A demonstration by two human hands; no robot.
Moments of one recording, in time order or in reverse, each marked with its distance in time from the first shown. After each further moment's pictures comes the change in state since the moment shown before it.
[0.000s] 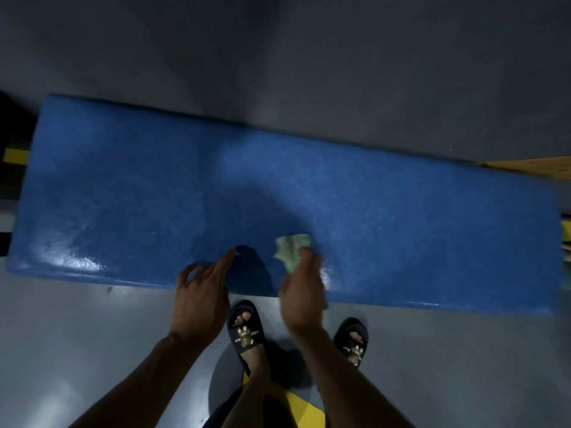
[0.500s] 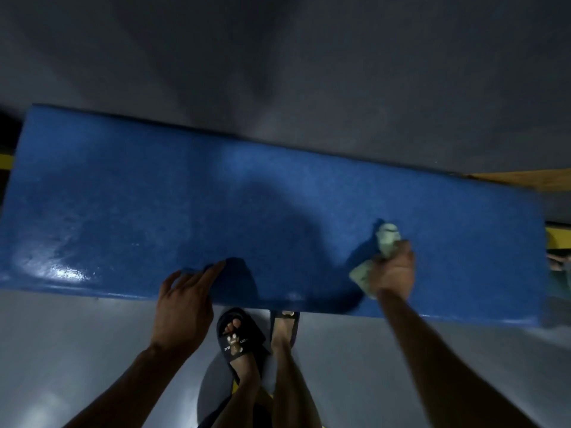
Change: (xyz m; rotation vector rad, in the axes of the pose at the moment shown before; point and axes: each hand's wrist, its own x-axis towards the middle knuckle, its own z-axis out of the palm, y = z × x) left_hand 0.007 -0.001 -0.001 0.032 0.005 0.010; right_hand 0.100 0.112 -0.100 0.015 0.172 0.459
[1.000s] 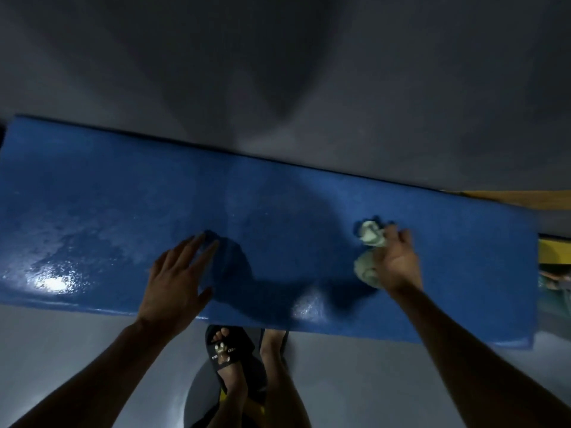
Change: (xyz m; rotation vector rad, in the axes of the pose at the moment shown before) left_hand 0.061 0.023 -0.021 0.102 -0.038 0.097; right_hand 0.081 -0.003 -0.036 -0.223 -0.143 -0.509
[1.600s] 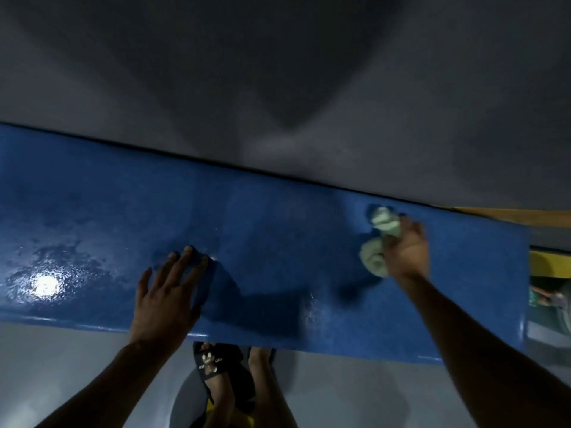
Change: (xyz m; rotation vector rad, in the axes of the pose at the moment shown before) left_hand 0.007 0.026 0.016 0.107 0.013 -0.115; right_hand 0.063 0.025 -0.023 0.024 0.091 0.081
